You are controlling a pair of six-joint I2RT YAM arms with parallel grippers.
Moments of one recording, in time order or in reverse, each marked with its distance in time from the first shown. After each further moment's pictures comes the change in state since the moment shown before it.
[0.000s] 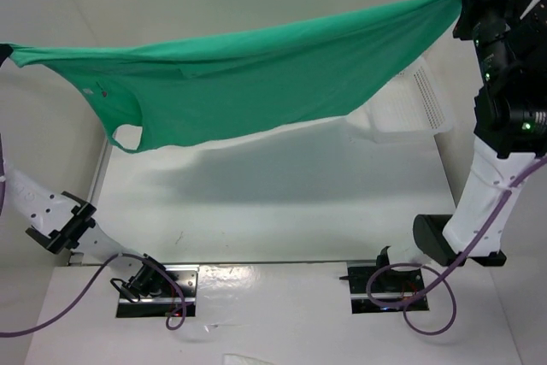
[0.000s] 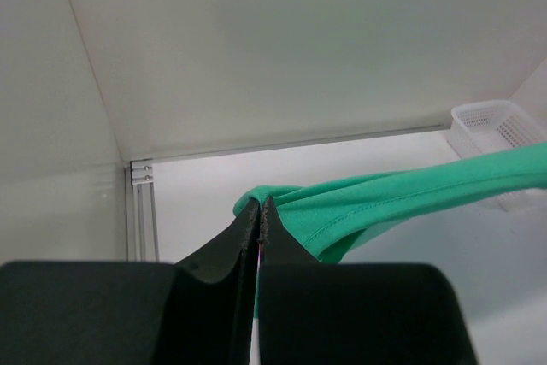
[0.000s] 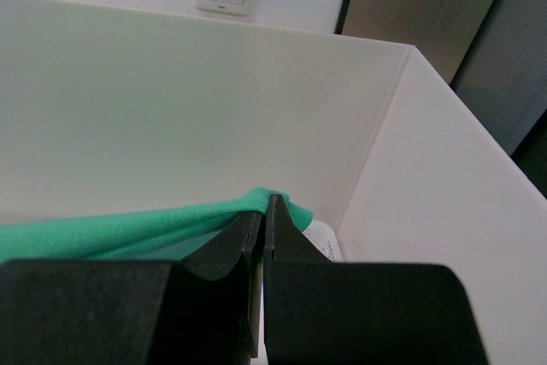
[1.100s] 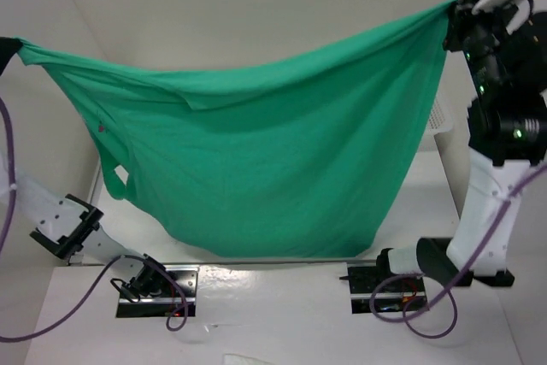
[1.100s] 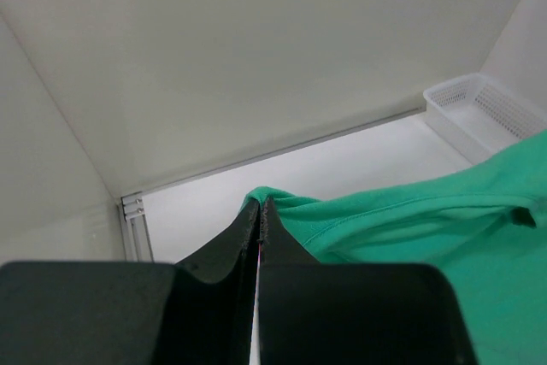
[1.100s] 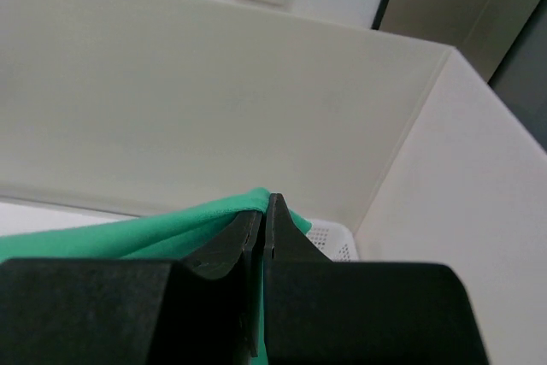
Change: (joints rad) left arm 0.004 -0.082 0.014 0.124 0.134 -0.068; right arm -0.007 -0.209 -0.357 0.154 -0.113 -0.009
